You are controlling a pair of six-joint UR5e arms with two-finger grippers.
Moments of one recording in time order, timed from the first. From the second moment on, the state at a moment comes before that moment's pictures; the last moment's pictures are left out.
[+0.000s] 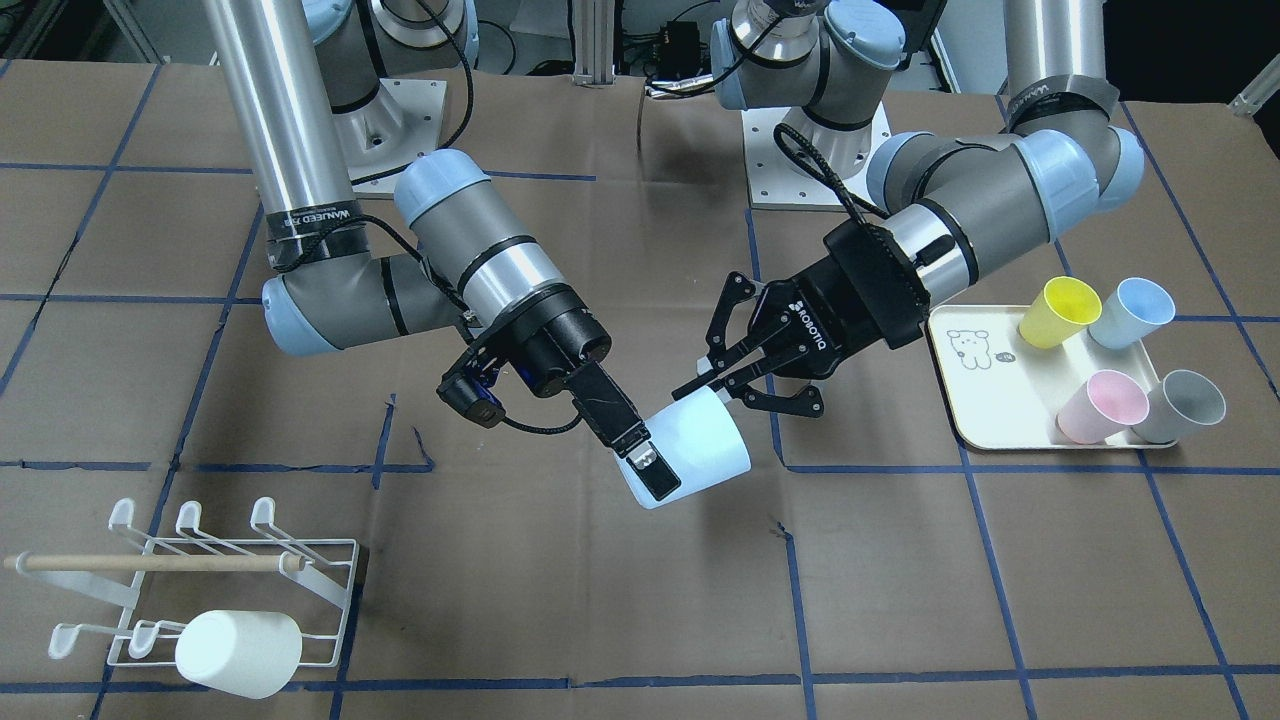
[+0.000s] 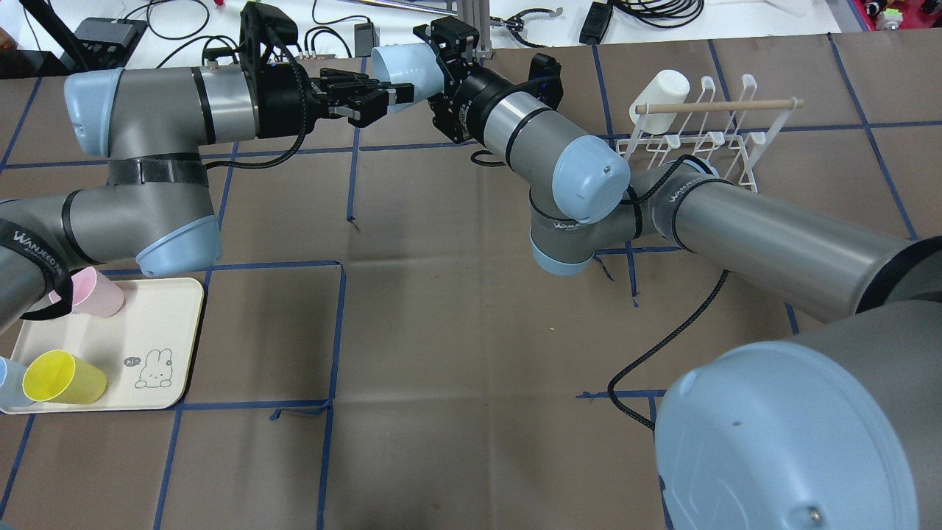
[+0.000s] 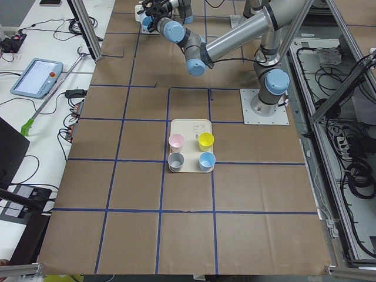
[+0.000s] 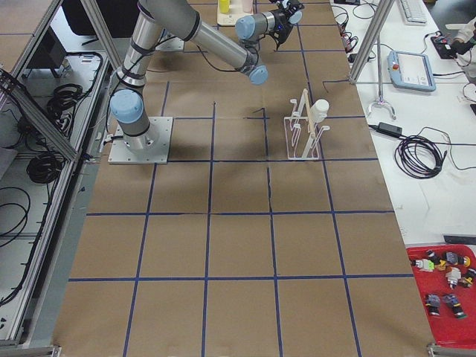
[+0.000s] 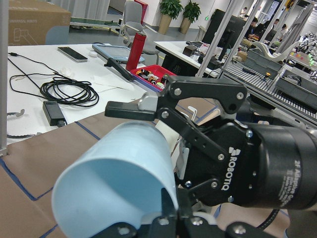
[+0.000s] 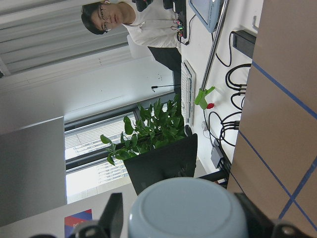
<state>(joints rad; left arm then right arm) -1.44 -1.79 -1.93 -0.38 0.48 0.53 1.85 -1.00 1.75 -3.71 -1.20 1.77</state>
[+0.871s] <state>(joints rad) -1.44 -1.79 -1.93 -0.38 0.49 0.52 1.85 -0.99 1.75 -3.71 -1.19 1.77</state>
